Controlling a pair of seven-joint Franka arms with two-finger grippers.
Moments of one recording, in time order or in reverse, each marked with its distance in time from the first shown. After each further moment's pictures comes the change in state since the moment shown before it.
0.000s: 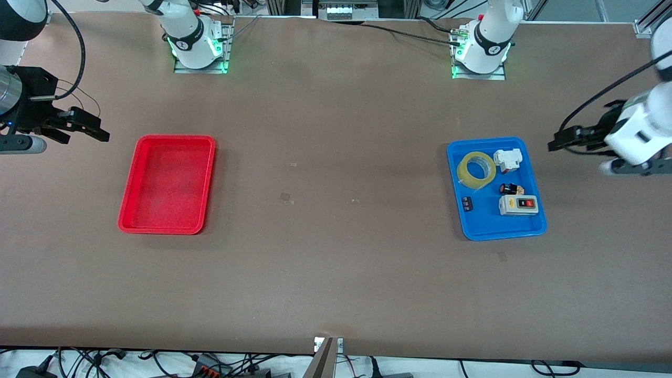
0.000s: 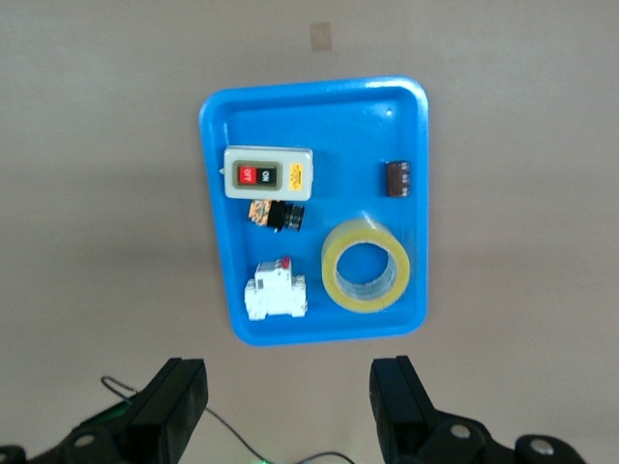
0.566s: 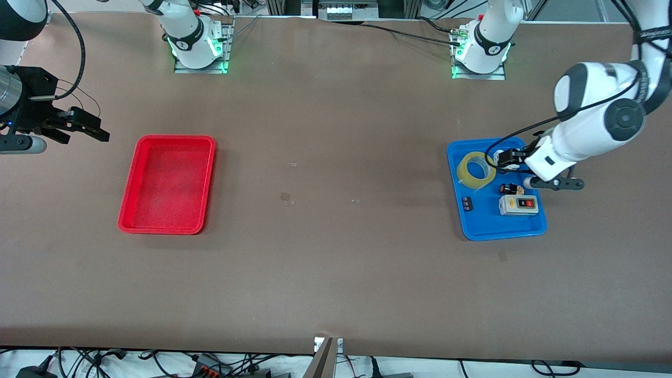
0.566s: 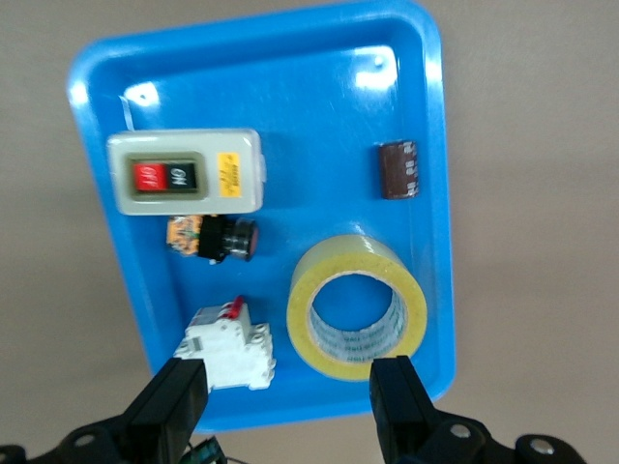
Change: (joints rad) left arm -0.013 0.015 -0.060 -0.423 -0.001 0.466 -0.006; right arm 0.000 0.000 0.000 0.000 0.000 0.000 0.000
